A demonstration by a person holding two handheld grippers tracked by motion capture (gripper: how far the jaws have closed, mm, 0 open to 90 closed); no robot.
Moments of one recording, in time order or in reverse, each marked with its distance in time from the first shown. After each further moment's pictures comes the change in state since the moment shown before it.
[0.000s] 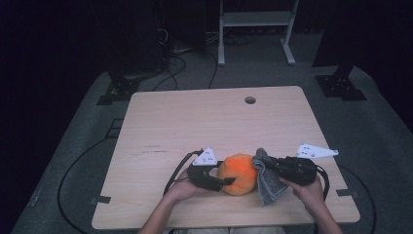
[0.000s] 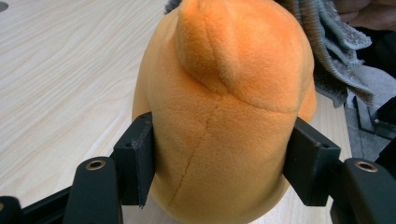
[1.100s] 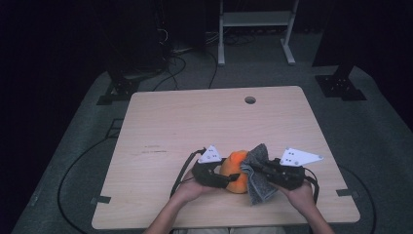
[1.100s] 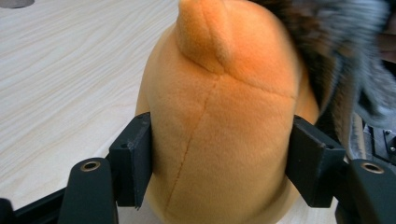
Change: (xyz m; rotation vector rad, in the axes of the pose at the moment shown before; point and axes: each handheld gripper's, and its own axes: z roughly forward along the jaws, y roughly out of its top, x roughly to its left) left arm -0.002 0.005 0.012 -0.032 0.067 -0.092; right arm 0.028 0.006 0.021 0.034 -0.030 -0.175
